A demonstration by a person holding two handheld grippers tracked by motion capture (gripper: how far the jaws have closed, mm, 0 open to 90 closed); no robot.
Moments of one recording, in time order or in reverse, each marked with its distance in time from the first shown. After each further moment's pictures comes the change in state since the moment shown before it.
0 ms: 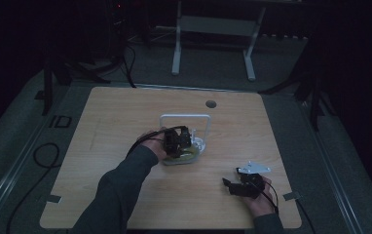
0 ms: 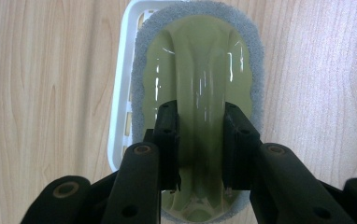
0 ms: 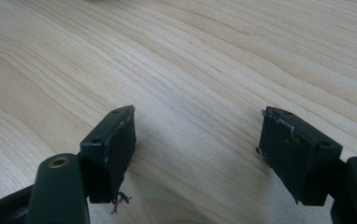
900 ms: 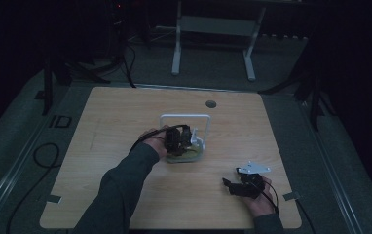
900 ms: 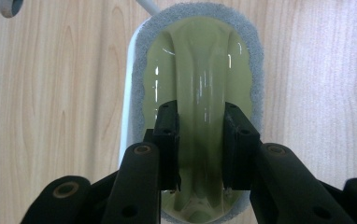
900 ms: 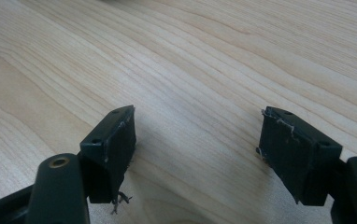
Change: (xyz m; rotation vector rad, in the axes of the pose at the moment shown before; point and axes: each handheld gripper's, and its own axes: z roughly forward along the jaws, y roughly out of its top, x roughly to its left) left arm 0.005 0.002 0.002 -0.072 0.010 0.051; right arm 0.000 0.000 0.000 0.001 0.001 0.002
